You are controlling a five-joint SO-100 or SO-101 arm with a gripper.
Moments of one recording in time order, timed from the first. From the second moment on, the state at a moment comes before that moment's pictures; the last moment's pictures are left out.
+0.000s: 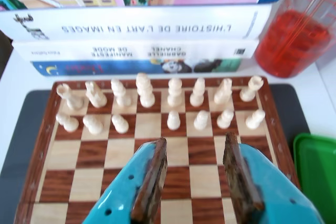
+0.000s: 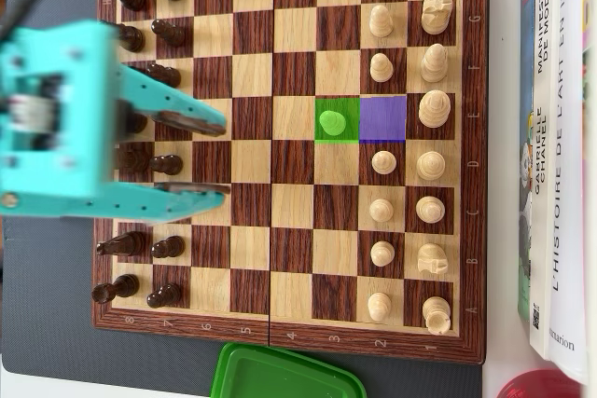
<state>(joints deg) 1.5 153.6 135.1 42.1 91.1</state>
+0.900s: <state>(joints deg) -1.6 190.1 178.3 -20.3 91.1</state>
